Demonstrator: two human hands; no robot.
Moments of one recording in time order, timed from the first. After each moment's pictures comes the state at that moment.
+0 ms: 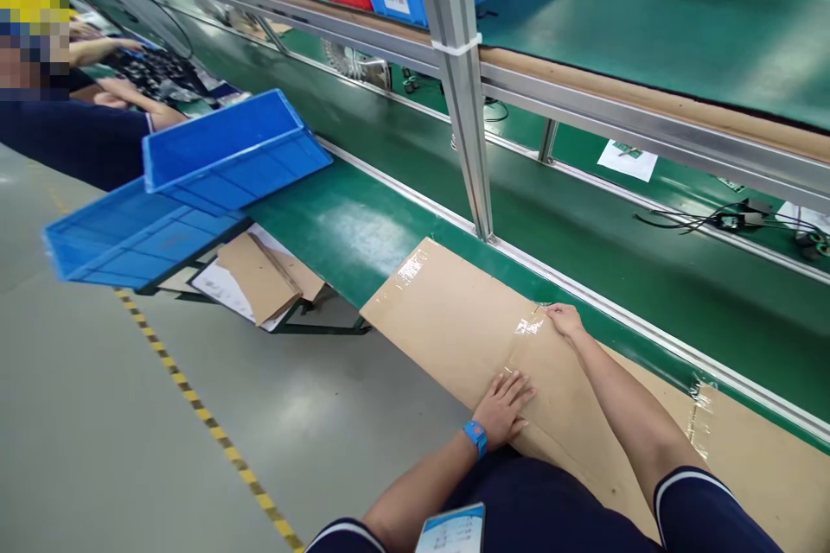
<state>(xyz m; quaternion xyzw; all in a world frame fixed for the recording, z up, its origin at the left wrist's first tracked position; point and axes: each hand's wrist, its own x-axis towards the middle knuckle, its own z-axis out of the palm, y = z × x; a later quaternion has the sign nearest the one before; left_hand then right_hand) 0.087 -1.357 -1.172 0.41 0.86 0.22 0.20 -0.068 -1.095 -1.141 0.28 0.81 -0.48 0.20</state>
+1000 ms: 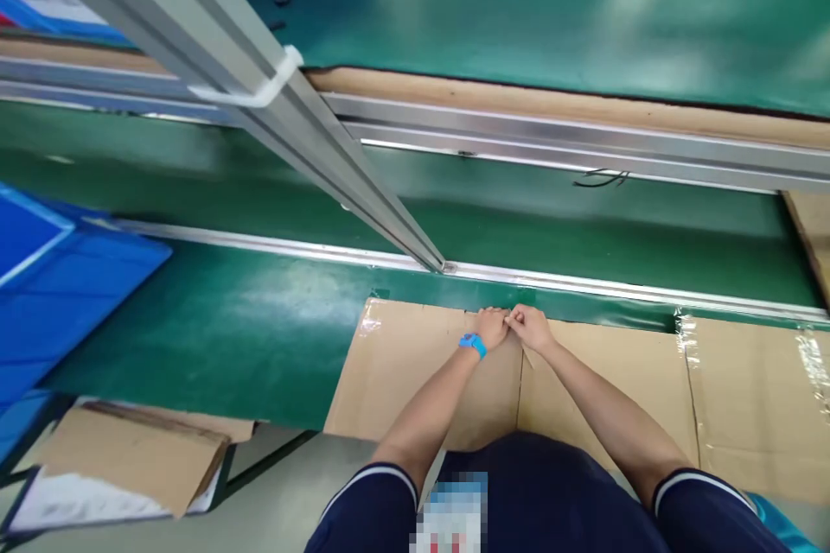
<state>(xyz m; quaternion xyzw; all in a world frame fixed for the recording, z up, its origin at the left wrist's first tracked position) -0.177 -1.296 -1.147 0.43 0.85 0.16 0.26 -0.087 -1.169 -1.134 0.26 0.87 -0.40 0.09</state>
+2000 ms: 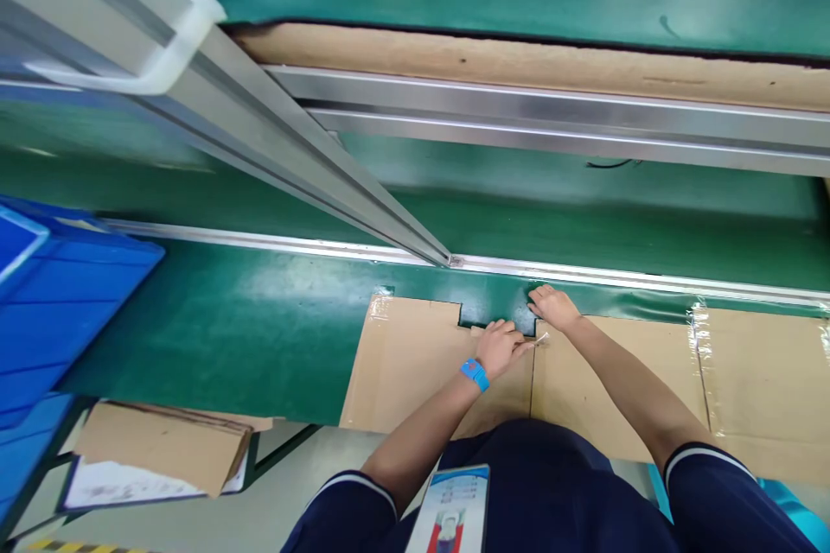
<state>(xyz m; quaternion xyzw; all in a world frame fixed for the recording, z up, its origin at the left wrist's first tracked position) -0.147 -1.337 -1.122 0.48 0.82 0.22 0.23 -0.101 -1.119 -1.151 0.05 0.98 -0.13 0.16</state>
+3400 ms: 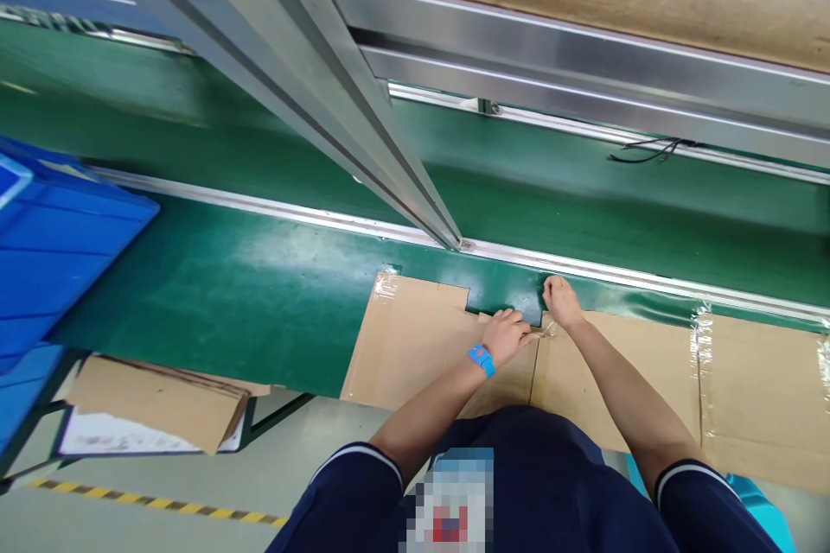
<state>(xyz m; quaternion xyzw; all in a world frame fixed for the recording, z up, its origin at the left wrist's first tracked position) -0.147 -1.341 -1.140 0.49 0.81 0.23 0.22 -0.098 -1.131 -1.176 0.23 0.95 -0.23 0.04</state>
